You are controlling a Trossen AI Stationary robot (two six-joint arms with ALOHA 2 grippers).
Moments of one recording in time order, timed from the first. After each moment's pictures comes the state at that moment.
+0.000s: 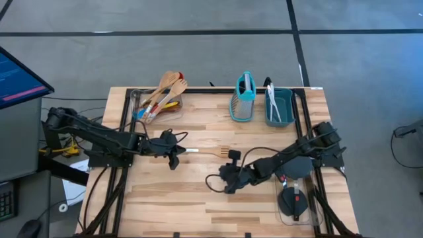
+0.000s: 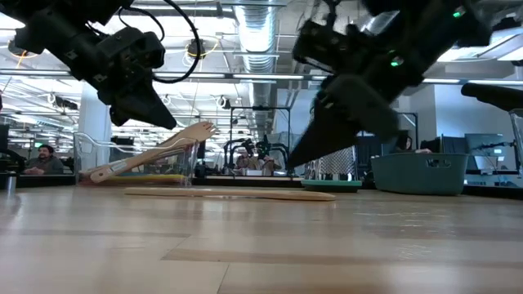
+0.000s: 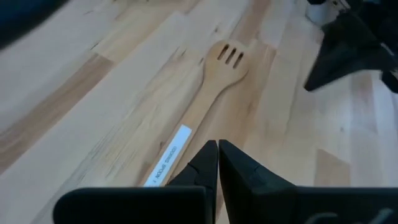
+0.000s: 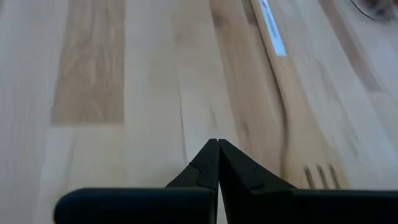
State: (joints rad) left arm -0.19 1.12 0.42 0.03 -0.36 -0.57; right arm 0.41 1.89 1.01 -0.04 0.56 0.25
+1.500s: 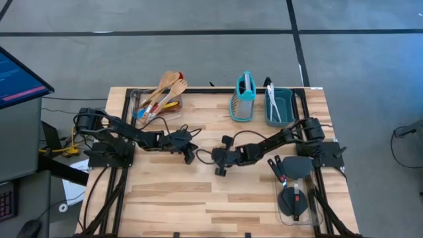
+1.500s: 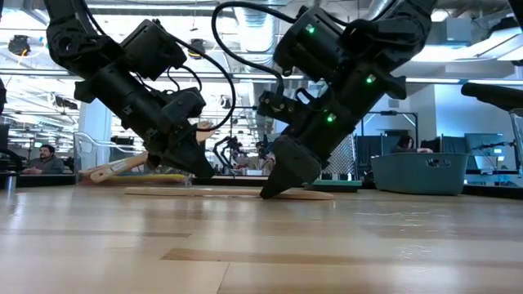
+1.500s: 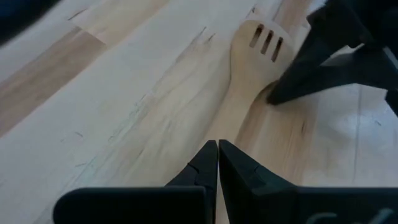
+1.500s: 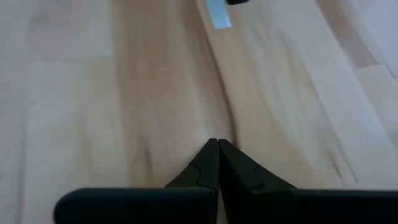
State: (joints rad) left arm 0.01 1.59 0.47 0.43 -0.19 -0.53; right arm 0.15 2.02 1.04 0.06 0.42 0.18
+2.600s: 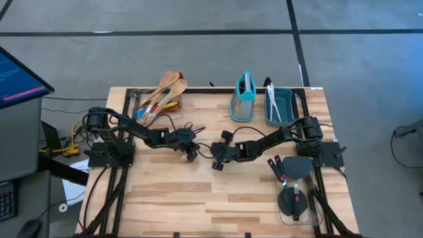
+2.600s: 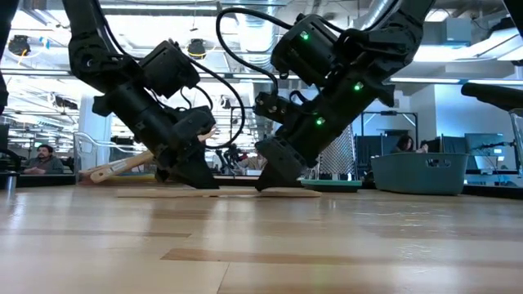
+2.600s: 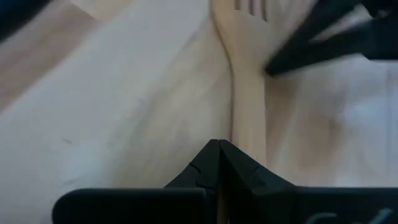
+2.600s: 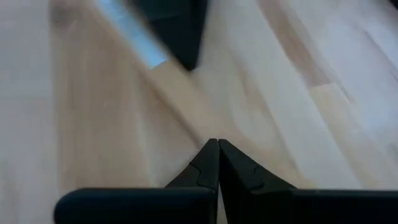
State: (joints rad) left arm 0.07 1.71 0.51 0.44 -0.05 -0.50; right arm 0.13 2.02 1.03 0.16 0.48 0.15
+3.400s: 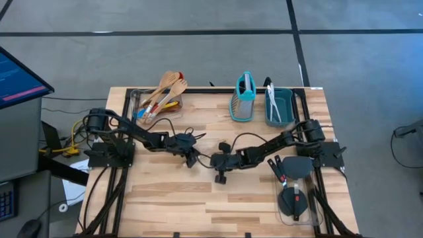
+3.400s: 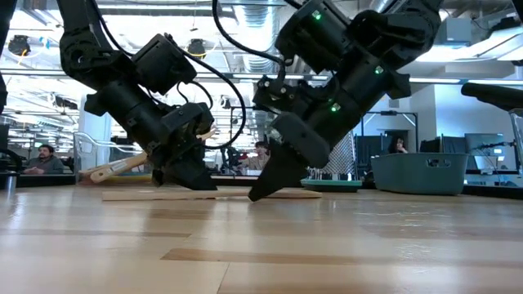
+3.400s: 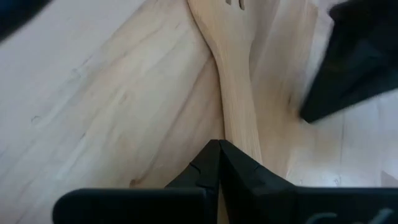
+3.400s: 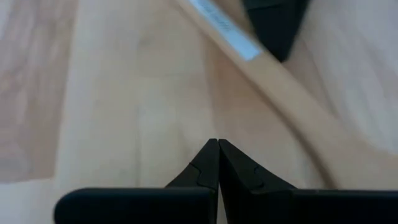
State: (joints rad) left arm 0.00 1.72 0.50 0.46 -0.02 -0.55; right arm 0.20 2.02 1.03 0.16 0.26 0.22
